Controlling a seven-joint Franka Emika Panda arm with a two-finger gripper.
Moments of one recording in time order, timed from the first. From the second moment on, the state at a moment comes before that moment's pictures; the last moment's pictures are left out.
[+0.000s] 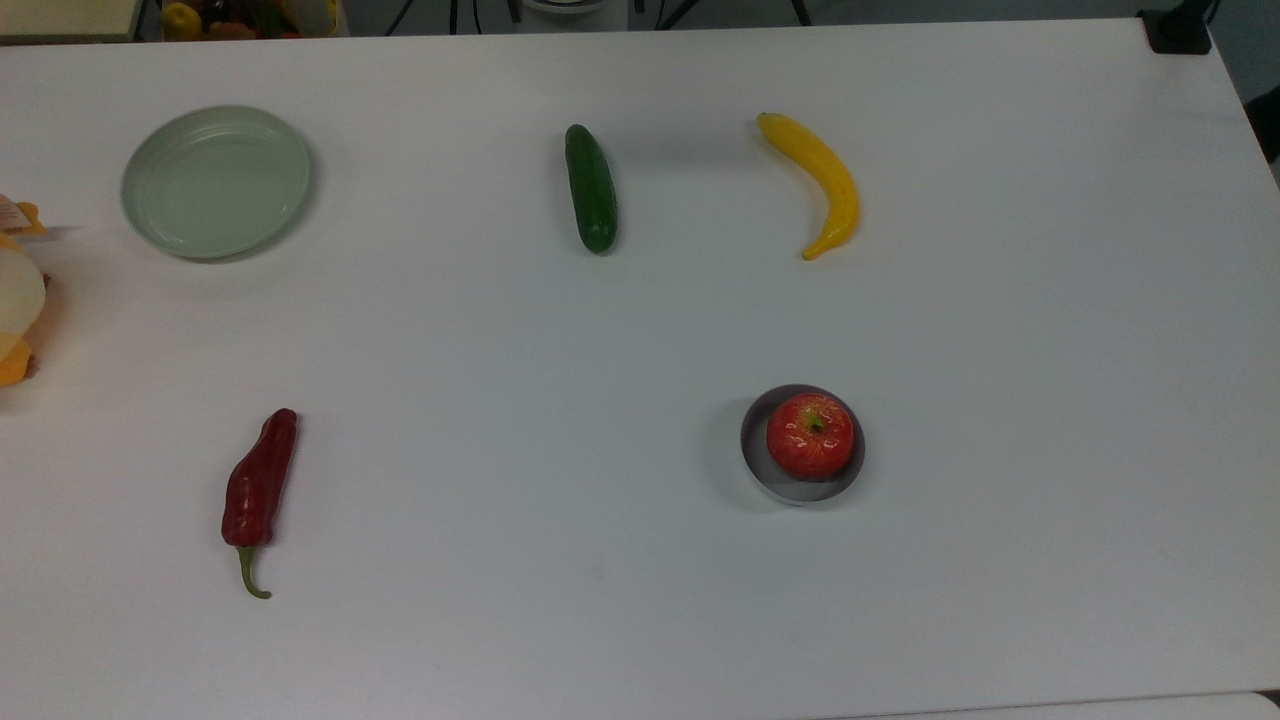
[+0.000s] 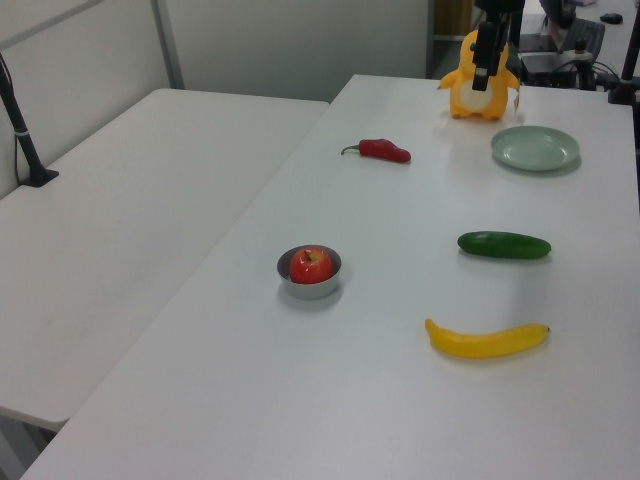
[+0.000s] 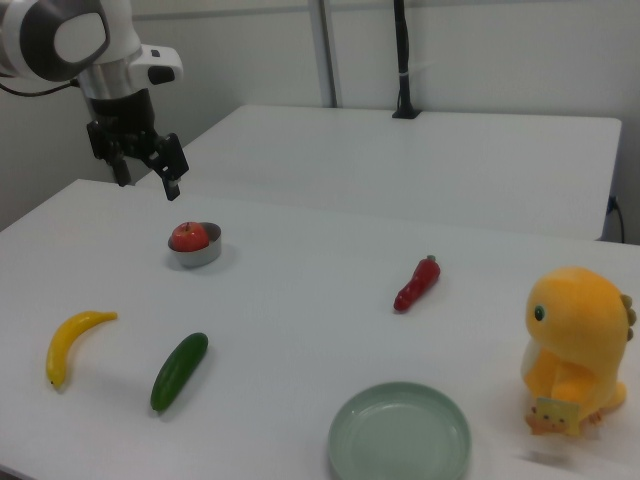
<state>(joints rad) -0.02 -0.07 0.12 -1.69 0.11 1.70 0.03</state>
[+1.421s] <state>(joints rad) -0.02 -0.07 0.10 -1.70 0.11 1.67 -0.27</state>
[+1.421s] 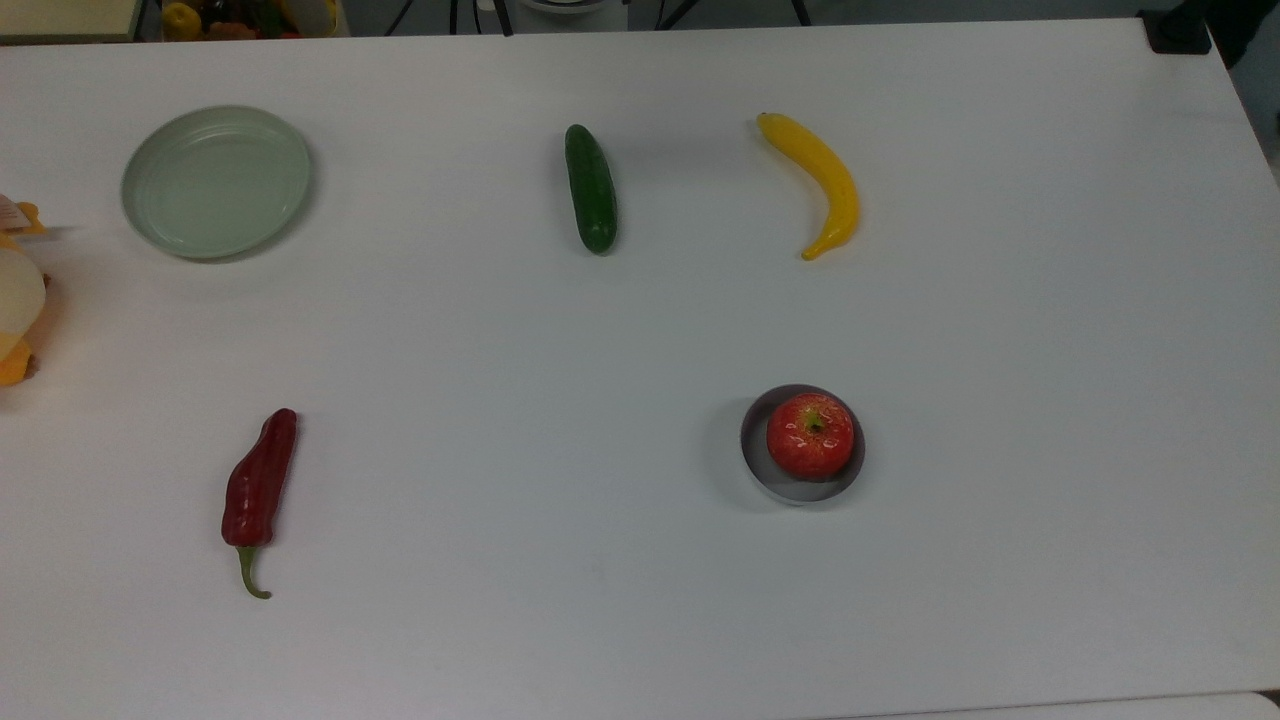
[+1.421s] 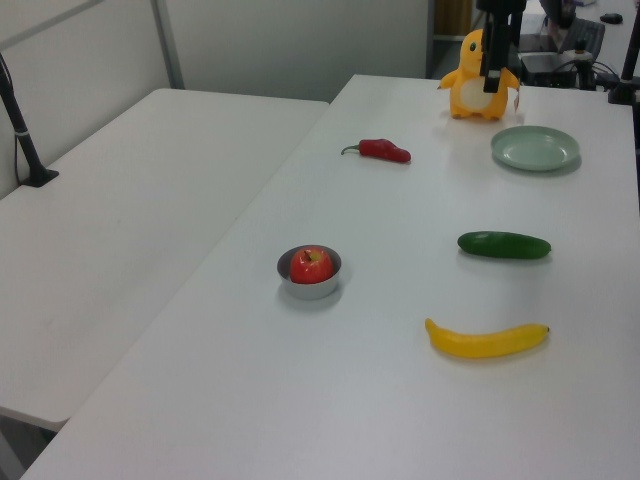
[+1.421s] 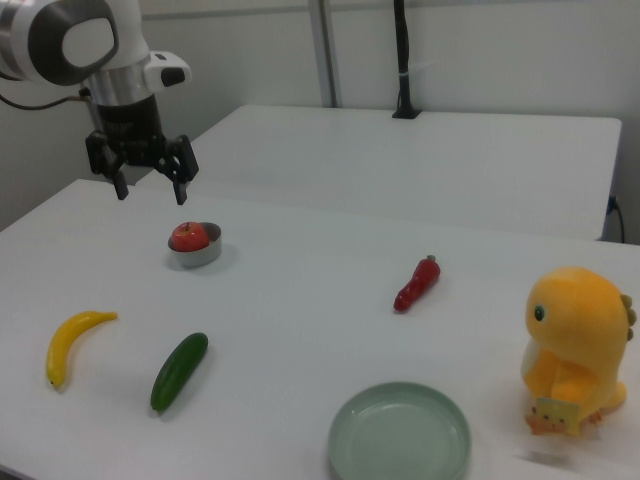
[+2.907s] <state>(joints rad) 0.02 -0.07 0.25 -1.99 0.11 1.62 -0.30</state>
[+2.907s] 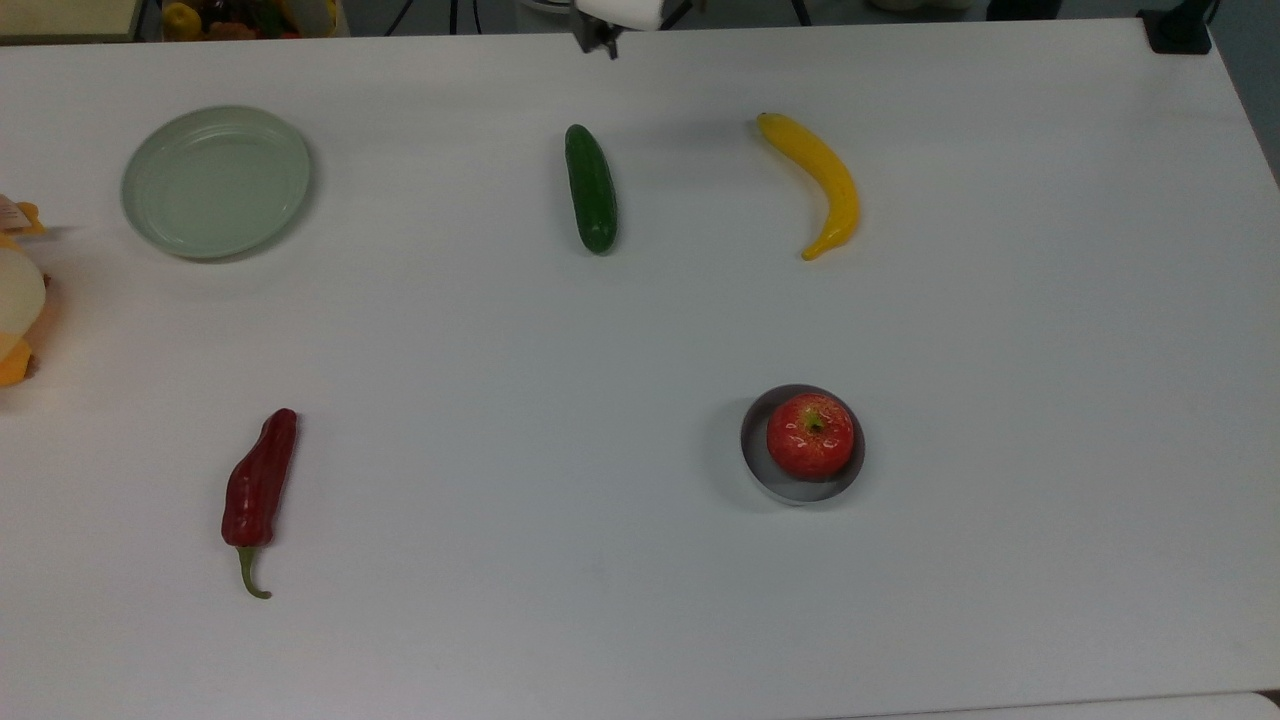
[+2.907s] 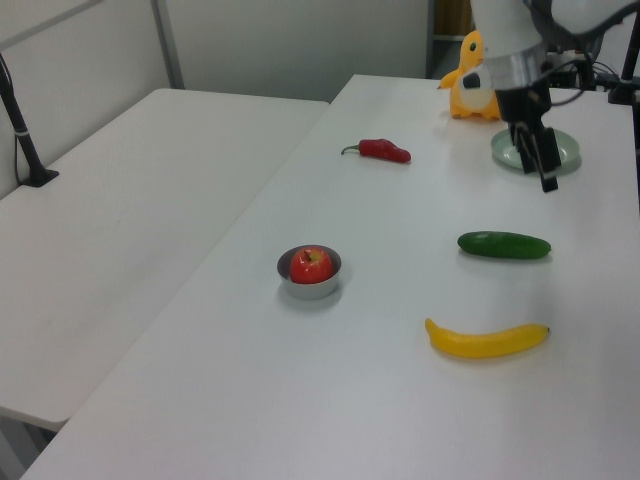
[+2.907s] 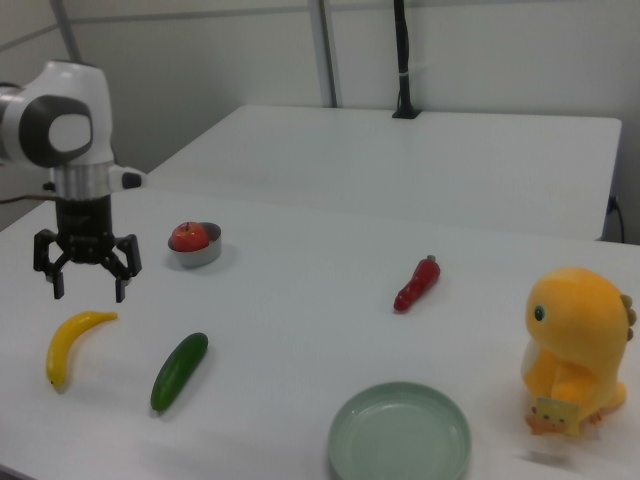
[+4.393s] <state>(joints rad) 0.06 0.14 0.55 -2.26 0.06 2.41 0.05</state>
